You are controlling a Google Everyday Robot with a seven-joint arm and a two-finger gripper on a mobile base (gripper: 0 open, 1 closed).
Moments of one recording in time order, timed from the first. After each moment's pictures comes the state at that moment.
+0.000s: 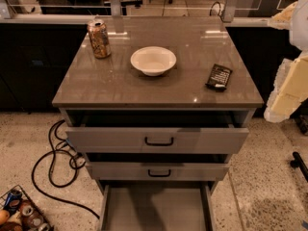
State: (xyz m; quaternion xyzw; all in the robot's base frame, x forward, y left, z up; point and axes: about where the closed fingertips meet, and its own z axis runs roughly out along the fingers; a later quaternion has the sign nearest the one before) arm 0.436 -0.207 1.007 -0.60 0.77 -0.07 0.20
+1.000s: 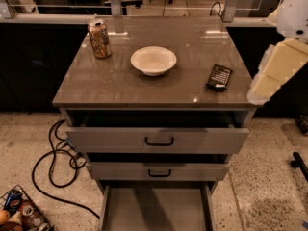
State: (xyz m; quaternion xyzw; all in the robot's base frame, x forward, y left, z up) arm 0.469 -0.210 1.004 -0.54 0.81 -0.05 0.20
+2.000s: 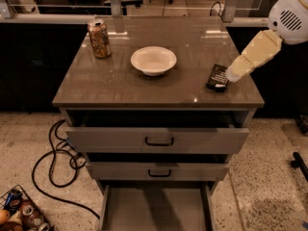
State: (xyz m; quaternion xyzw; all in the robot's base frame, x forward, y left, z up) arm 0.522 -0.230 0.979 -0.32 0.92 -0.02 0.22
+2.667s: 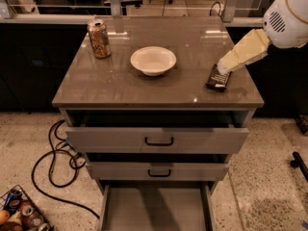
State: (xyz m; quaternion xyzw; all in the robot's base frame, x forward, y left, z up) arm 0.529 -0.237 0.972 -0.17 0.96 -0.03 0.24
